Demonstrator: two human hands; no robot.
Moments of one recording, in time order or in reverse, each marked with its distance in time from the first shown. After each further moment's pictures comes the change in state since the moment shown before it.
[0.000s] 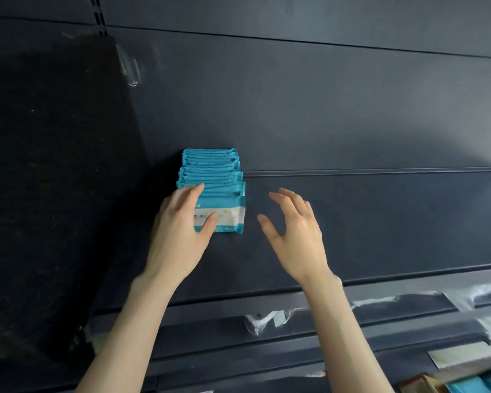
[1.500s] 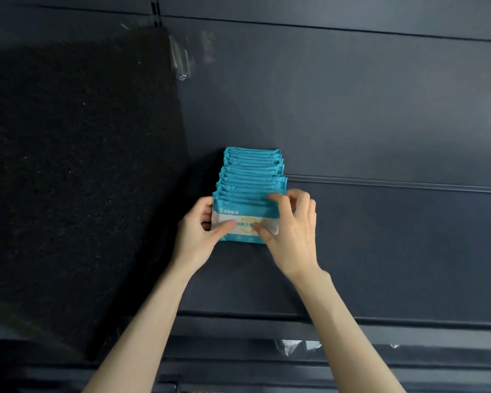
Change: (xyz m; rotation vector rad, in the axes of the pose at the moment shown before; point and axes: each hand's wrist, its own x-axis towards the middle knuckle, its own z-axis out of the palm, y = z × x) left_hand 0.020 -0.067 0.030 -0.613 0.003 -0.246; right_hand 0.037 -0.012 0.081 0.037 0.063 -0.142
